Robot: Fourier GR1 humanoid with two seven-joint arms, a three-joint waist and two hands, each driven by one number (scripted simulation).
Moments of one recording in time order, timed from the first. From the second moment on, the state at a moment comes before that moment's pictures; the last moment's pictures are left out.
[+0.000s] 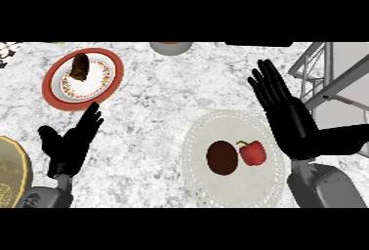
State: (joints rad) left arm -0.09 0.32 -0.15 -1.40 0.28 0.14 0.12; right arm -0.29 -0.25 0.26 -1.69 -0.41 -0.17 0.06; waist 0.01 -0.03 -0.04
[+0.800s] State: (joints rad) left arm -0.17 0.31 -0.21 -1.44 0.13 0.17 0.00; right arm -0.21 -0.40 0.10 -1.56 -0.13 -0.32 -0.19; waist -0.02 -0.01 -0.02
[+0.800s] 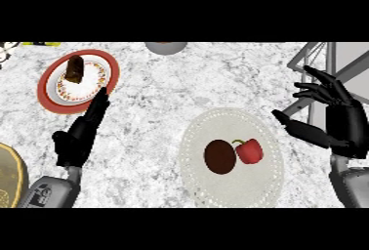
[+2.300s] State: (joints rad) left arm -0.21 0.24 -0.22 -1.40 0.05 0.17 0.00; right arm -0.11 -0.83 0.30 -2.07 0.24 0.08 0.48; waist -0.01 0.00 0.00
